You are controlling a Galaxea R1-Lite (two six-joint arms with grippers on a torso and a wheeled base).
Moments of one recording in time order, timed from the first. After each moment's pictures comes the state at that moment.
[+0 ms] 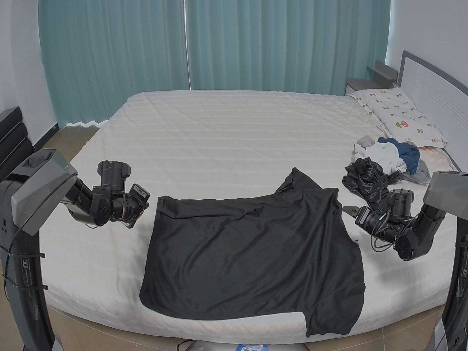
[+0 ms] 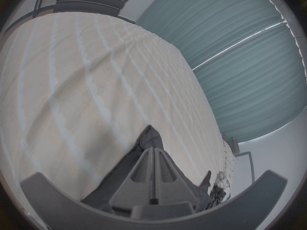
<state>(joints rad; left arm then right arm) -0.08 2.31 -1.23 -0.45 -0.06 -1.05 0.02 2.32 -0.73 -1.14 0.16 0.59</state>
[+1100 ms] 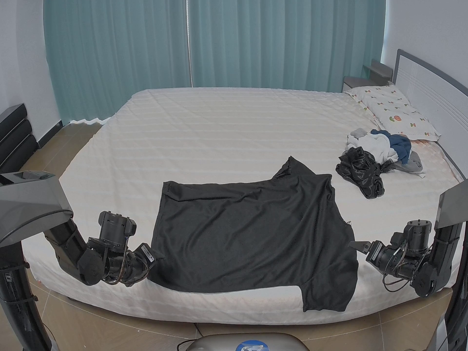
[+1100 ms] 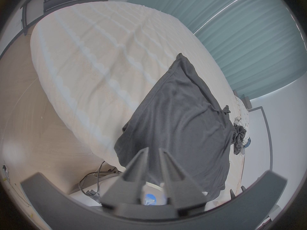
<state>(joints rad) -0.24 2.12 -0.59 -0.66 -0.06 -0.94 0.02 2.22 -0.21 -1.45 0.26 0.67</state>
